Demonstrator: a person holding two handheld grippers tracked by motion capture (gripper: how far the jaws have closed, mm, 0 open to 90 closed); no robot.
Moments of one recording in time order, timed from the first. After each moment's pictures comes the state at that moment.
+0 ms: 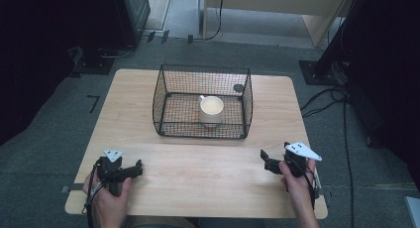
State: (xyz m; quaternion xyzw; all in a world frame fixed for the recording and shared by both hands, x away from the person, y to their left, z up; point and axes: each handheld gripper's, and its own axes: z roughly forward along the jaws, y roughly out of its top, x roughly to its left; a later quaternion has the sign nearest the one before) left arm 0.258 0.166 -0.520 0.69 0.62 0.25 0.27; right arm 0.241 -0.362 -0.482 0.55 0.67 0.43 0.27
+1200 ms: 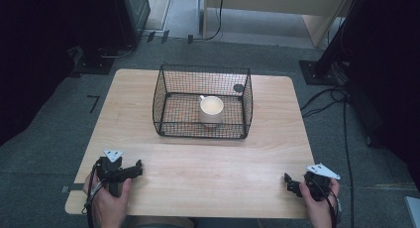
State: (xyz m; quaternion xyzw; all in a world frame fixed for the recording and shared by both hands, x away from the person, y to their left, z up) left arm 0.258 0.166 -0.520 0.69 0.62 0.25 0.27; right arm 0.193 -0.429 -0.527 0.62 0.68 0.30 0.25
